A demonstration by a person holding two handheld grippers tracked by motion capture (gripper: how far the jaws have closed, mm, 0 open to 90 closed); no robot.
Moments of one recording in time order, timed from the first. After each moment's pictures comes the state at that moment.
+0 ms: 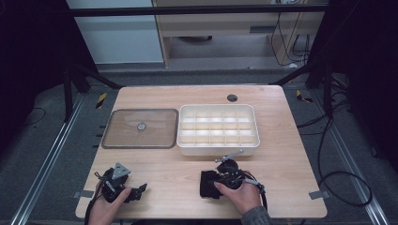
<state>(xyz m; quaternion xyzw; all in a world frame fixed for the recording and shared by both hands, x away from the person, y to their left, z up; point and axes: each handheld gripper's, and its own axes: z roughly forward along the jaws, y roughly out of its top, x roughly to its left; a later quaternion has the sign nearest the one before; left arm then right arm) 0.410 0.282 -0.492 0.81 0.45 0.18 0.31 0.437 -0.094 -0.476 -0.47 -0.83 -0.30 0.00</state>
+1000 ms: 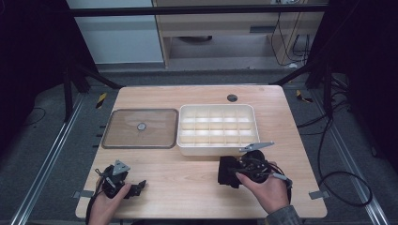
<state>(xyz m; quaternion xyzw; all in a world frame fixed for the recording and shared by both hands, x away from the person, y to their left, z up) 0.427 0.287 -0.503 0.81 0.46 0.19 0.30 0.427 -0.152 -0.409 -0.47 -0.81 -0.34 -0.07</state>
